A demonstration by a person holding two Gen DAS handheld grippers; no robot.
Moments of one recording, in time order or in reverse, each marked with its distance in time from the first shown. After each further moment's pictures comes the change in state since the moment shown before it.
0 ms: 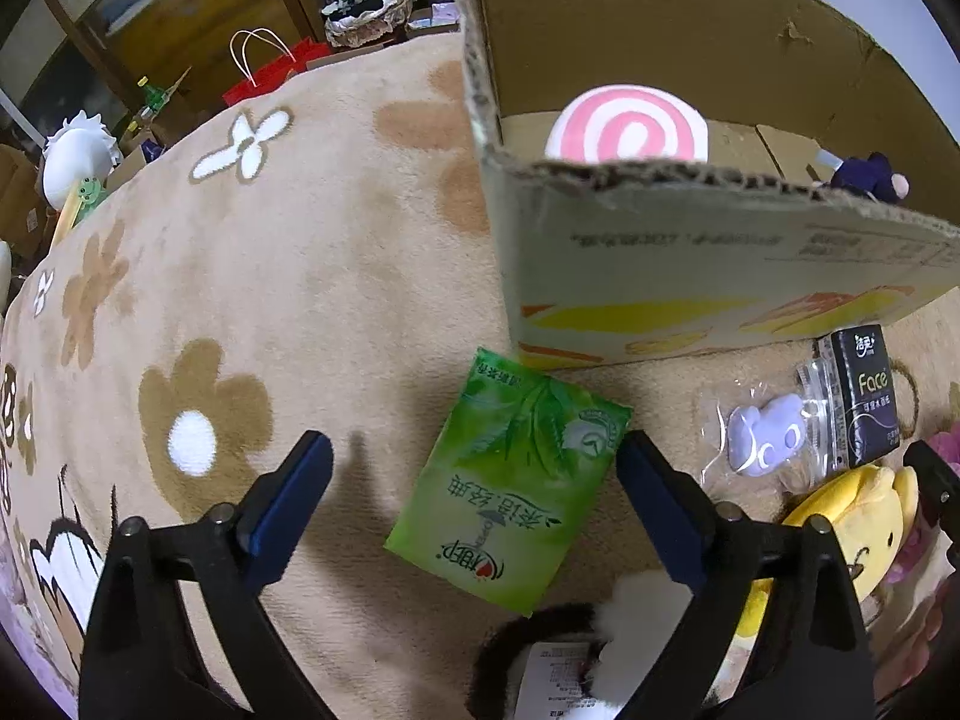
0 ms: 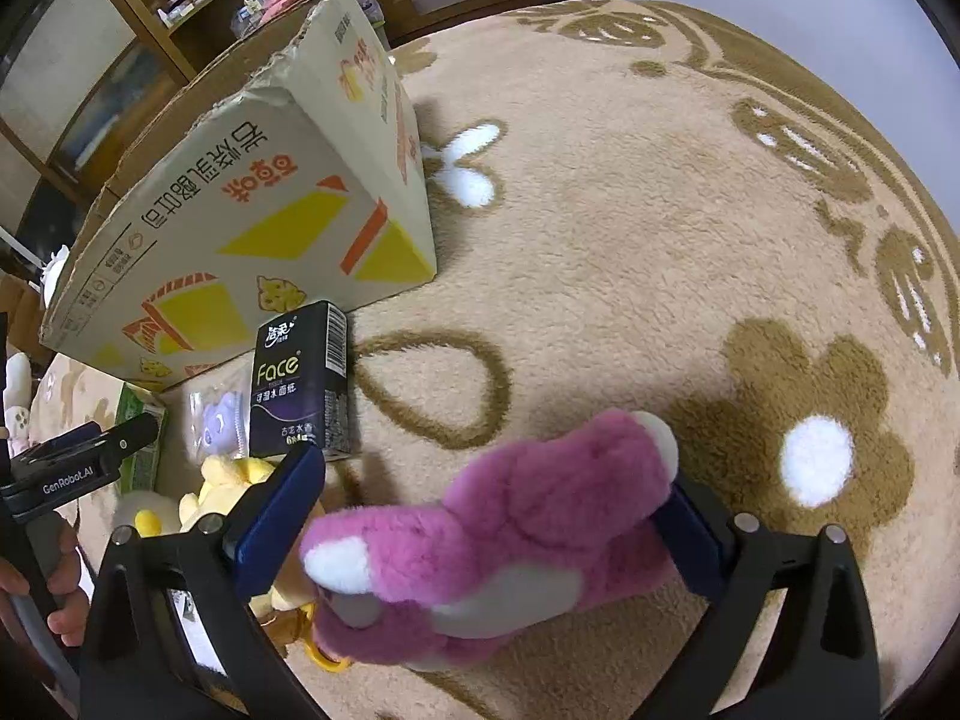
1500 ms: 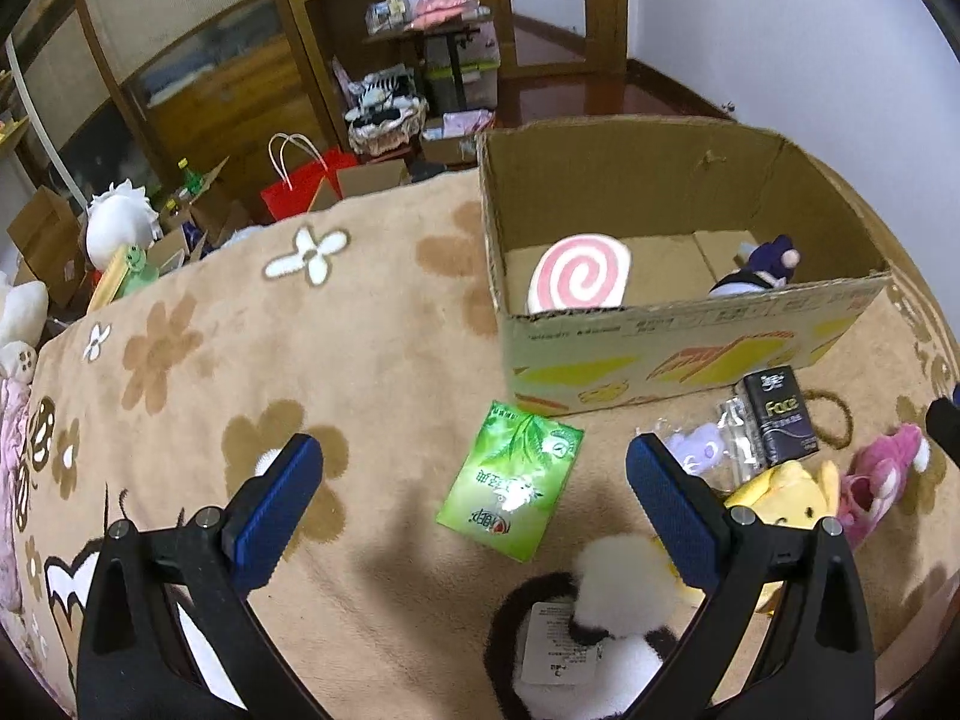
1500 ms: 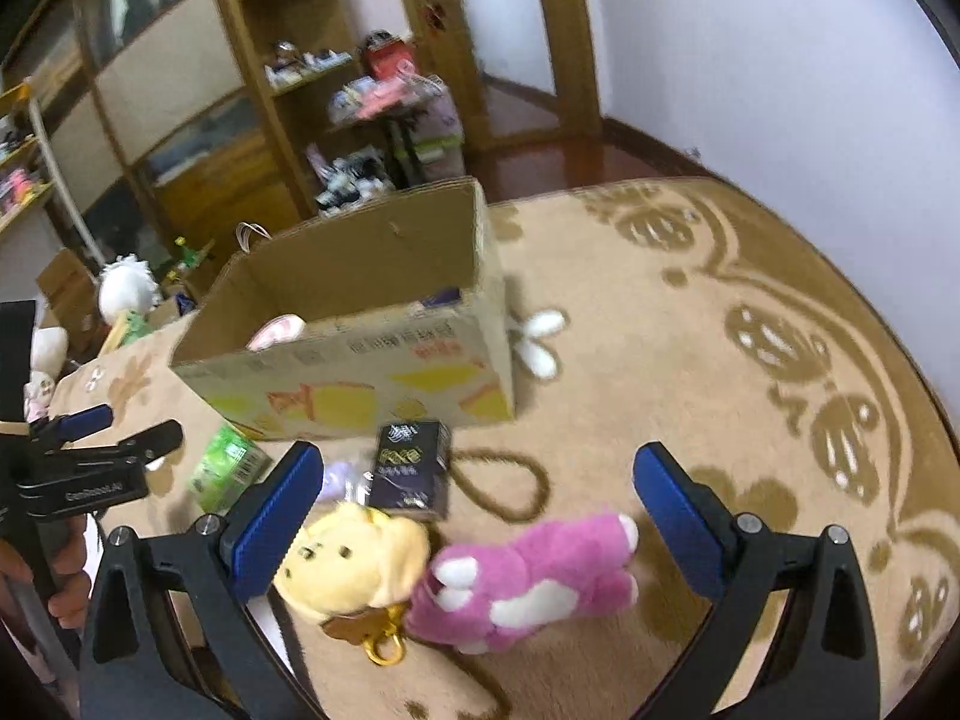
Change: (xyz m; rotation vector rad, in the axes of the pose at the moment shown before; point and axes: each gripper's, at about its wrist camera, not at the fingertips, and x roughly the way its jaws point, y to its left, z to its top) left arm -0.086 0.004 -0.027 0.011 -0.264 0.029; right arm -0.095 0.026 -0.007 -0.154 -0.280 0.045
